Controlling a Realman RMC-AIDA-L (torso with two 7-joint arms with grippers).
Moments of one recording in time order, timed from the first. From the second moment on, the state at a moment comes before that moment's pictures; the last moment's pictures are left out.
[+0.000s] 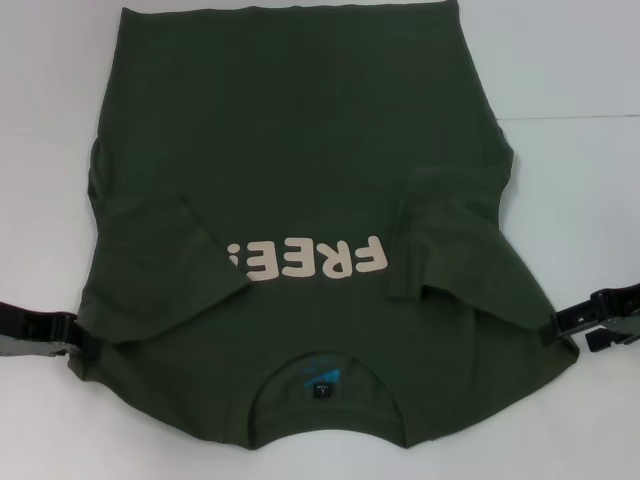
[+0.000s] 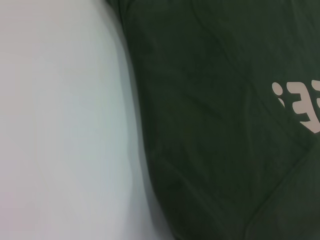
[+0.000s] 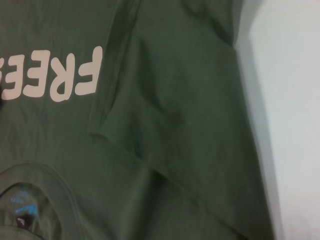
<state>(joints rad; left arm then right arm) -0.67 -2.02 0.54 0.83 2.75 1.52 -2.44 0.72 1.92 -0.71 -0.69 -2.66 -1.54 2.56</state>
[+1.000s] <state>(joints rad) -0.67 -2.02 0.54 0.83 2.75 1.52 -2.44 0.73 1.94 -0.75 -0.68 -2.66 -1.51 2.56</state>
